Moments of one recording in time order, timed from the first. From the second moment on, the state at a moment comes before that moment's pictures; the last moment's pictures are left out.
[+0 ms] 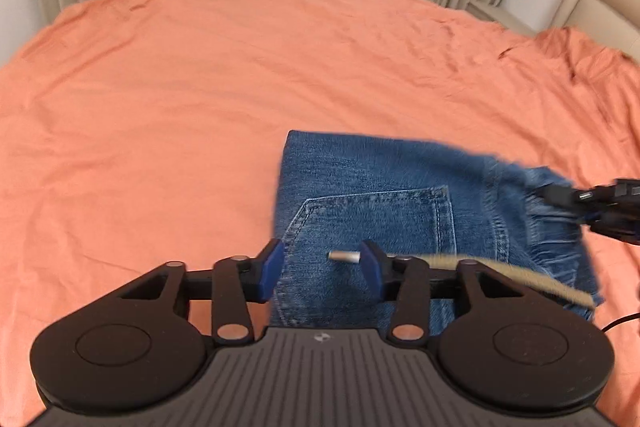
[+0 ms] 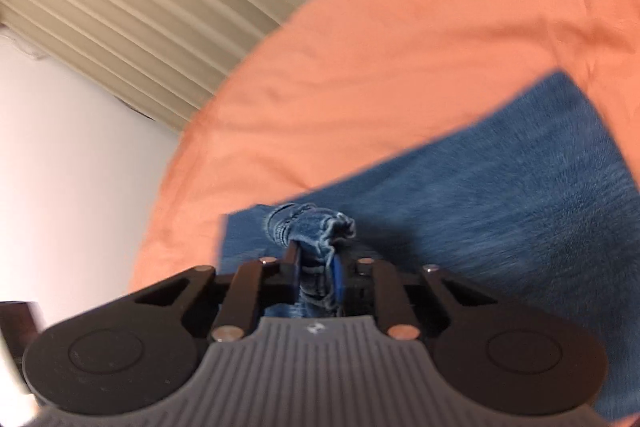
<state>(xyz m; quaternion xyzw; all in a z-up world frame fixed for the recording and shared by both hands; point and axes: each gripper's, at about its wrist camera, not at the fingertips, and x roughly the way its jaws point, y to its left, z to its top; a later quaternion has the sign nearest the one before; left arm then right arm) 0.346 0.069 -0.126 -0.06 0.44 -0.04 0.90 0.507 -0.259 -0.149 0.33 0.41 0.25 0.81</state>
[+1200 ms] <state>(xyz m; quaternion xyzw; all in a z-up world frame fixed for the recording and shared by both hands) 0.338 0.091 -0.122 -0.12 0.41 -0.01 0.90 0.532 -0.224 -0.053 0.25 0.42 0.28 0.83</state>
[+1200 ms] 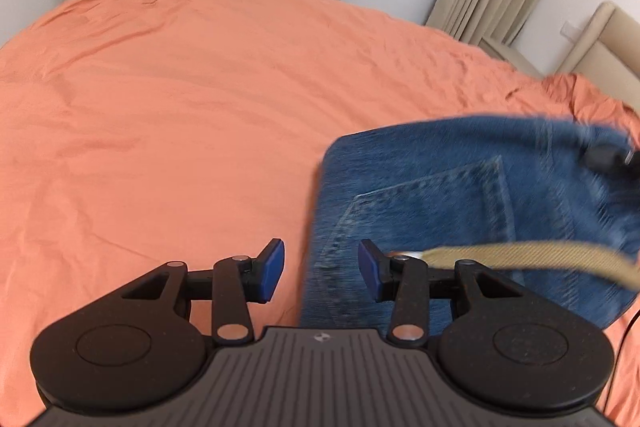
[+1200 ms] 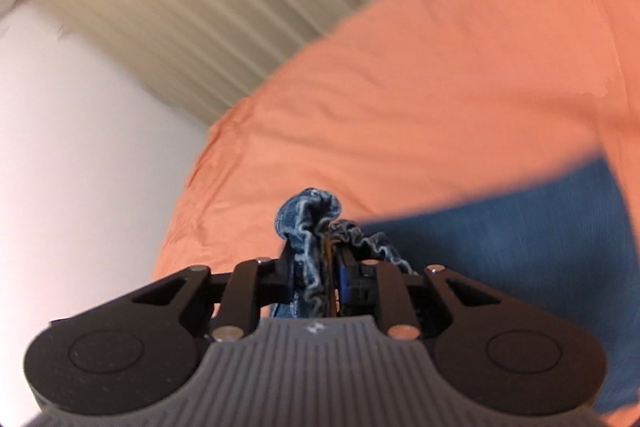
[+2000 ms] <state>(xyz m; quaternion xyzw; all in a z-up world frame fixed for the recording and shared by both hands) 0.378 0.034 -0.163 -0.07 0.44 -0.07 0.89 0.580 -0.348 -0.211 0.24 0.49 0.11 0.83</state>
